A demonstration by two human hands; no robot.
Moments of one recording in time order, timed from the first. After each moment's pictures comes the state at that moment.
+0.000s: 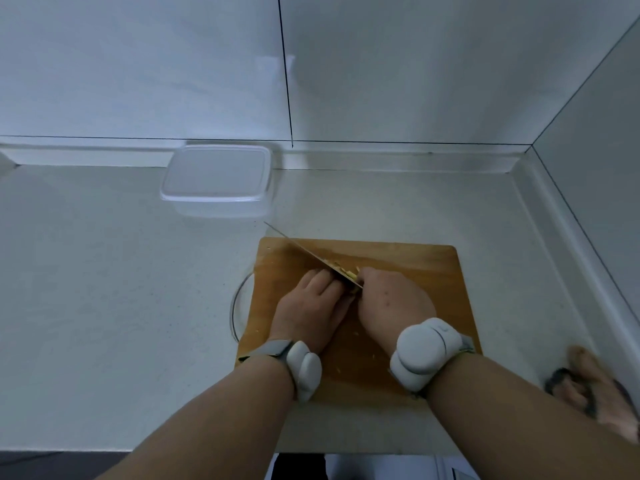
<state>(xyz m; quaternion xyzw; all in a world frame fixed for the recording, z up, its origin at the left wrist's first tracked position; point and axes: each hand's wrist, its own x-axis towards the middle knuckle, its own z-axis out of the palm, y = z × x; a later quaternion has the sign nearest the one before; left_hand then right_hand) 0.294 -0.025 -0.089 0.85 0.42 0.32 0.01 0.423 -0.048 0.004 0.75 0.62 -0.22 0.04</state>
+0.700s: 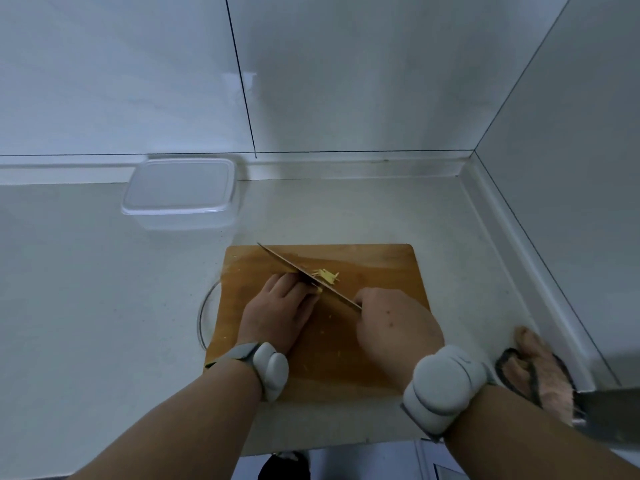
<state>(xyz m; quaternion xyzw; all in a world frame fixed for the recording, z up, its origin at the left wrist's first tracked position) 0.294 -0.025 -0.086 0.85 0.43 0.30 0.03 0.449 -0.096 0.026 0.78 0.58 -0.24 0.03</state>
